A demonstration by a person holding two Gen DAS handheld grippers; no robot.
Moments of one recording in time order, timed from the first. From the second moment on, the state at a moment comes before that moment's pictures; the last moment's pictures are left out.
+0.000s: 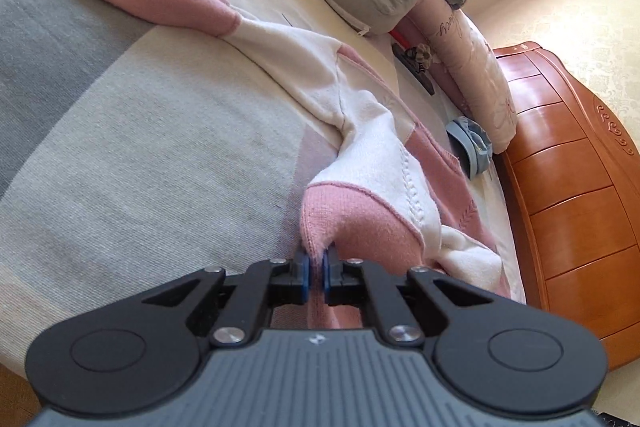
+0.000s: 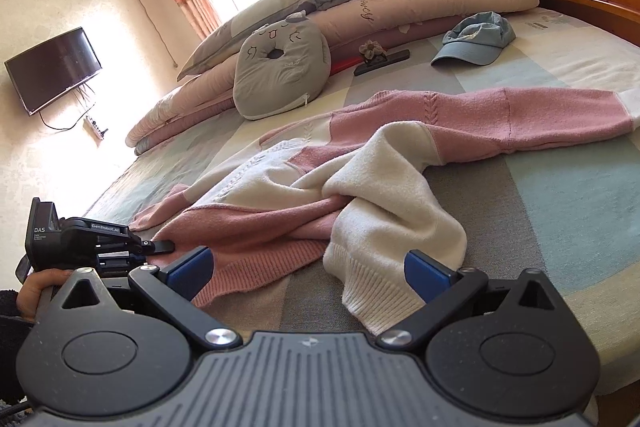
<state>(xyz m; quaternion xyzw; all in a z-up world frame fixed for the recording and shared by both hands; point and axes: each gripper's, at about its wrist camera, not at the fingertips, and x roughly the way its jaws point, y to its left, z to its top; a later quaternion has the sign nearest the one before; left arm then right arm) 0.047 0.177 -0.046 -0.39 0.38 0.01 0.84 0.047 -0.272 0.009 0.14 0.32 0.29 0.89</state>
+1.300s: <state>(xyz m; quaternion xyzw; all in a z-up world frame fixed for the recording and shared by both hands) 0.100 0.006 -0.040 -0.03 0.44 -0.18 0.88 0.111 -0.288 -0.058 0.19 0.45 0.23 0.84</state>
